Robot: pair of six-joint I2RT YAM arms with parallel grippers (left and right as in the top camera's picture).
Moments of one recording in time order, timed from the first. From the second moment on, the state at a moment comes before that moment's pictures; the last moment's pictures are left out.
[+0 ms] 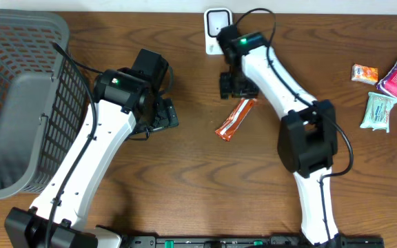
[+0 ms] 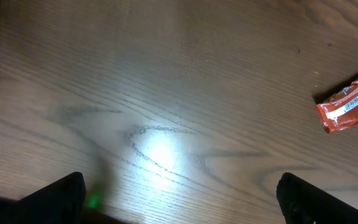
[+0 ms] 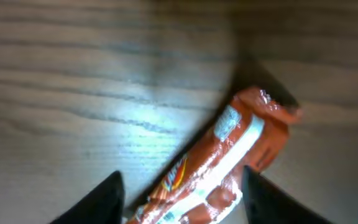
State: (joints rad) left arm -0.37 1.55 1.49 -1.36 -0.06 -0.66; right arm 0.42 2.33 2.06 -1.26 0.00 0.42
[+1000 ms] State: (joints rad) left arm -0.37 1.55 1.49 -1.36 -0.06 -0.66; right arm 0.55 2.31 1.79 -1.19 0.32 0.71
